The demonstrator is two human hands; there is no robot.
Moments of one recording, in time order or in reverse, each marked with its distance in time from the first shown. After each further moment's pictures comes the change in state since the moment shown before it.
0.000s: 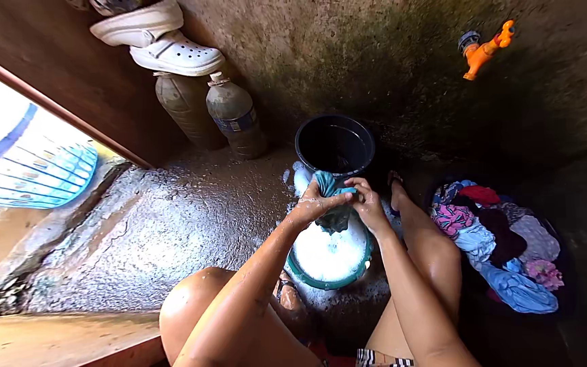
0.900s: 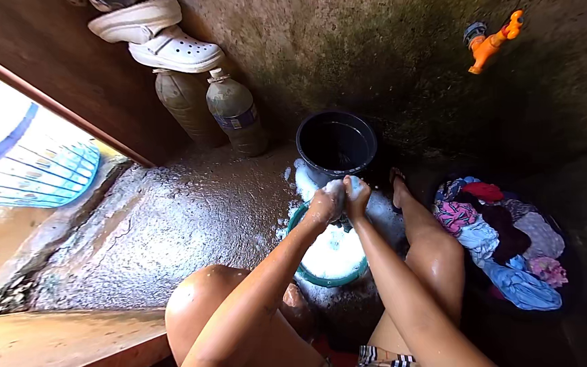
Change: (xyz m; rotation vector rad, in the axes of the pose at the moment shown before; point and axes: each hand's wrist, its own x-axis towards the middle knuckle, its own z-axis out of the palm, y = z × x) left_hand -0.003 0.005 0.036 -0.118 0.193 -0.234; right_hand 0.014 0.008 0.053 -0.352 0.421 0.114
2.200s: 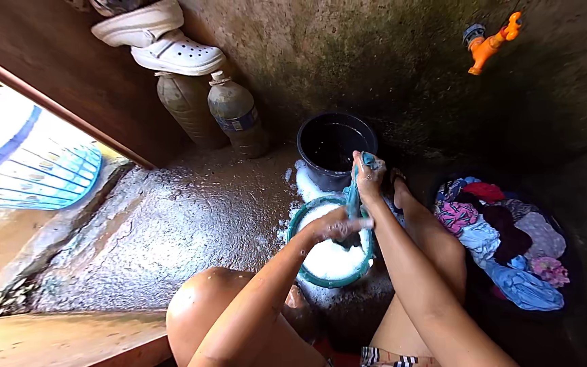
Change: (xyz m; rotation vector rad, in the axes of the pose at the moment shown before) left_hand 0.002 -0.024 -0.011 0.410 -0.615 0.143; right_hand 0.044 -0.037 -0.022 0.378 -0.031 0.084
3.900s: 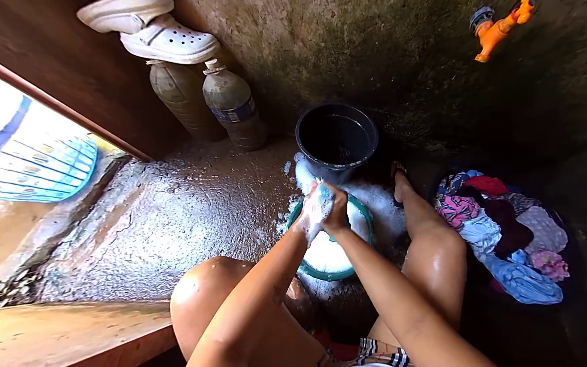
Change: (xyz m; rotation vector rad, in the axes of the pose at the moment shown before) left_hand -0.015 -0.011 -0.002 -0.429 0.519 0.098; right_hand -0.085 0.020 0.046 -0.159 -0.030 -0.360
